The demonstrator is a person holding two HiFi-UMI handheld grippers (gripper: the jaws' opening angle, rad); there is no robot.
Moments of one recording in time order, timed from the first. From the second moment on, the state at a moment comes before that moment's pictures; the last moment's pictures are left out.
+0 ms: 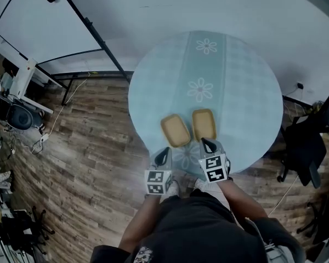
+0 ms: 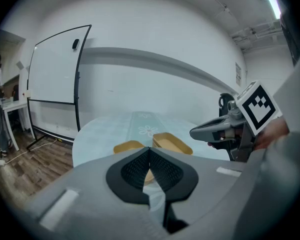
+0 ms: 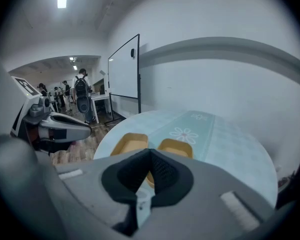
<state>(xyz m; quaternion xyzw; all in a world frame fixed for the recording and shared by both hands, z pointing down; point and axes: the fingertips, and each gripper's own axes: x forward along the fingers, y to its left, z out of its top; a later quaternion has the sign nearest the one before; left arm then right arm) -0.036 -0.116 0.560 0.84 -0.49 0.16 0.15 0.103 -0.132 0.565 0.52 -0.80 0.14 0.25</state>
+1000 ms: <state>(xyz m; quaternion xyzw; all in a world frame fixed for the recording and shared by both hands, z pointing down) -0.102 -0.109 0.604 0.81 -0.53 0.17 0.19 0.020 -0.118 0.626 0.47 -0.83 0.17 0.24</state>
